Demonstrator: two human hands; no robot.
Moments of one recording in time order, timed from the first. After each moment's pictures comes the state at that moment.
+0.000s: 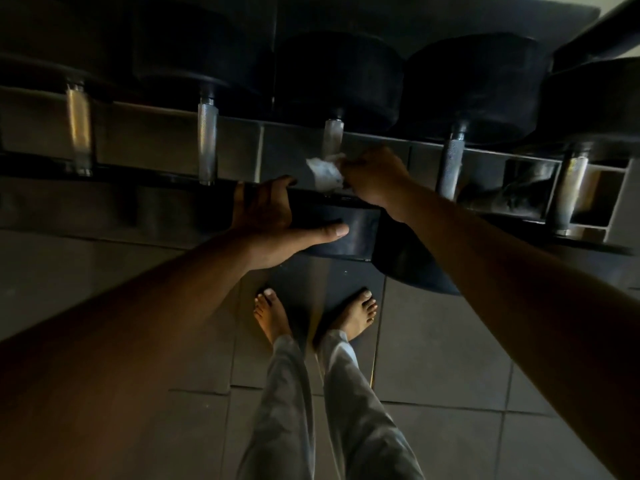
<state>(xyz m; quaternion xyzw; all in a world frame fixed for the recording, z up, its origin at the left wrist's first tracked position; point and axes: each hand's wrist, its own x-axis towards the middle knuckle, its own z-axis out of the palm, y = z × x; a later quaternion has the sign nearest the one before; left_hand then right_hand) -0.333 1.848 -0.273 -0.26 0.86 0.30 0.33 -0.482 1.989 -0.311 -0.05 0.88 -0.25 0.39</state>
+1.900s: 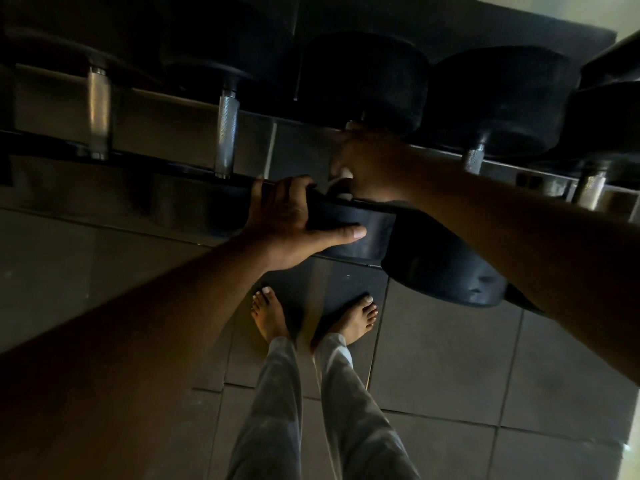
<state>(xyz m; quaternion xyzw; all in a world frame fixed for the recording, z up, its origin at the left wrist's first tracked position) -0.327 1.847 -0.266 -0.24 0.86 0.34 0.31 -0.499 1.961 -0.299 -0.49 0.82 -0.03 0.29</state>
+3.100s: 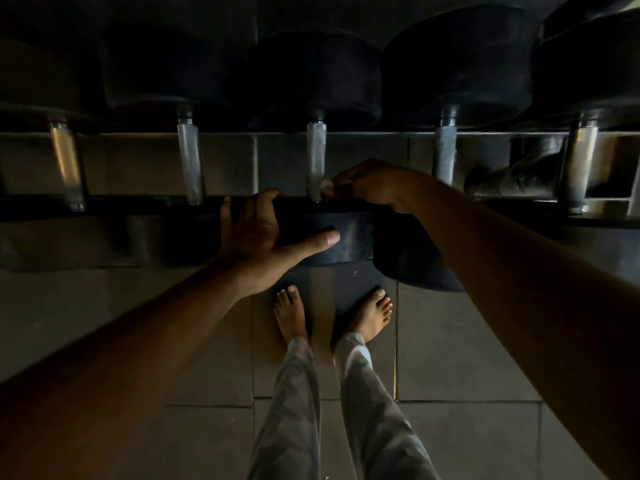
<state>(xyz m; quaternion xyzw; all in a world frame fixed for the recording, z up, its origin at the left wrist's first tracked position) -0.319 1.850 -0.290 -0.27 0.87 0.34 0.25 -0.499 2.013 -0.346 -0.08 0.78 -0.29 0.55</state>
